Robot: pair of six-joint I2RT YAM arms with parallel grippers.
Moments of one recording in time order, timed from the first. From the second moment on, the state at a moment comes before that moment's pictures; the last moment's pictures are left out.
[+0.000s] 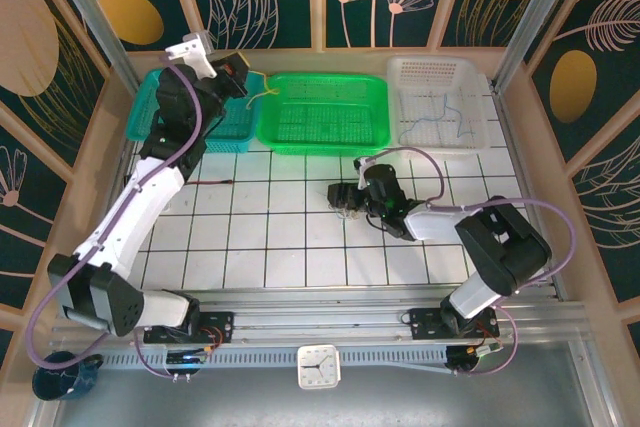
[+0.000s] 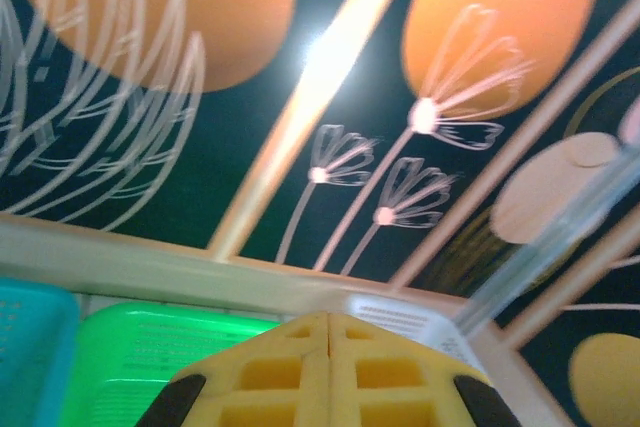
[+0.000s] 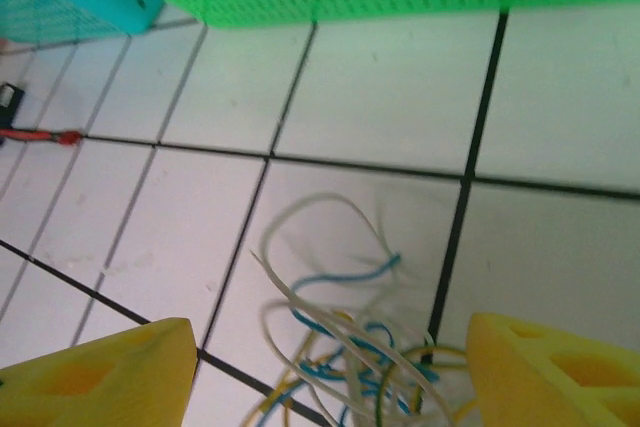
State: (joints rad) left arm -0.29 1.37 1.31 0.05 0.06 -0.56; right arm 0.65 1.56 0.61 0.38 -0.10 0.53
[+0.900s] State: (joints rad) left arm 0.01 1.85 1.43 0.00 0.00 -0.45; right arm 0.58 1.32 0.56 0.22 -0.03 0.61
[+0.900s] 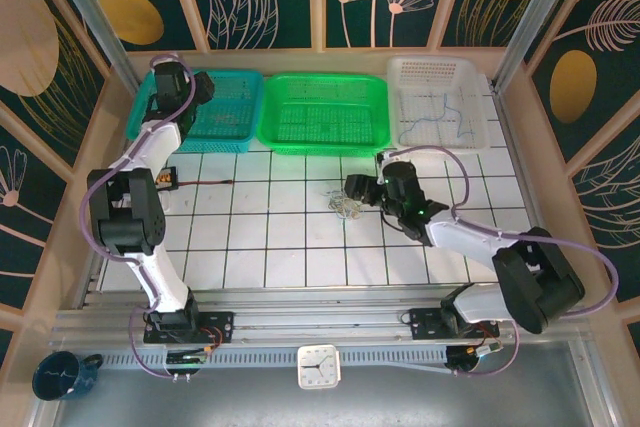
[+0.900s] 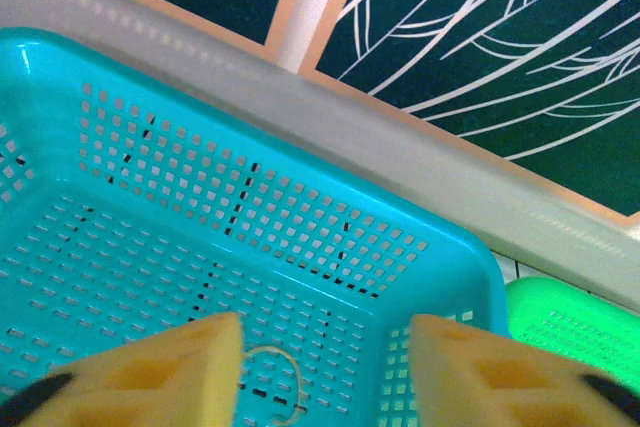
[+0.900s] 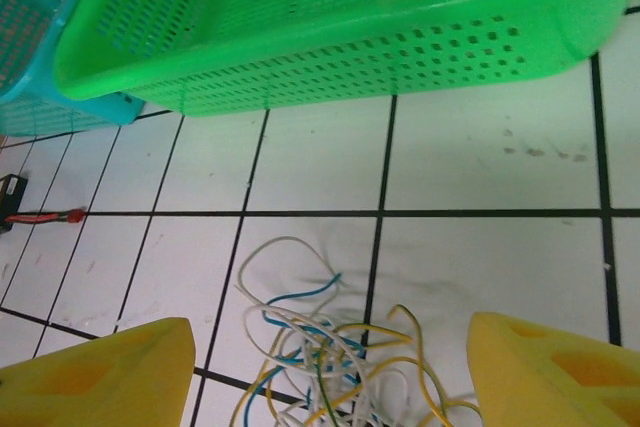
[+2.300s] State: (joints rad) left arm -0.41 1.20 0.47 0.39 0.28 -0.96; right arm 0.60 1.34 0.57 0.19 -0.22 0.59
